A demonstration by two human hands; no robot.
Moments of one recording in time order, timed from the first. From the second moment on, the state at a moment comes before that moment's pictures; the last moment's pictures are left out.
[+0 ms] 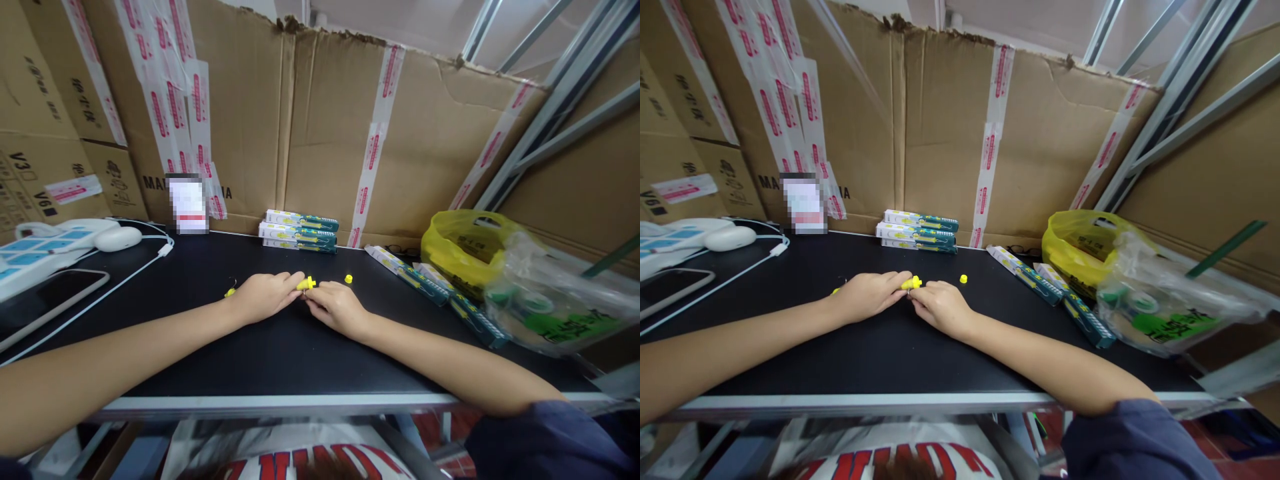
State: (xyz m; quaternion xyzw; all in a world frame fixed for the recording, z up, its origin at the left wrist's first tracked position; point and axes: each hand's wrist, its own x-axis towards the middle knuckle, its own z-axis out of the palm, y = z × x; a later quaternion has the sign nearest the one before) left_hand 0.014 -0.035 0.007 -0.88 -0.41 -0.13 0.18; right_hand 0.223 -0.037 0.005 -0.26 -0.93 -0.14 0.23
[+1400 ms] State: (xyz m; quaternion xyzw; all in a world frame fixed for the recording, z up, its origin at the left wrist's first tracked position) left_hand 0.013 -0.044 0.013 -0.92 -0.31 -0.22 0.13; right_hand 0.220 -0.043 0.009 -0.25 -0.88 0.16 0.36
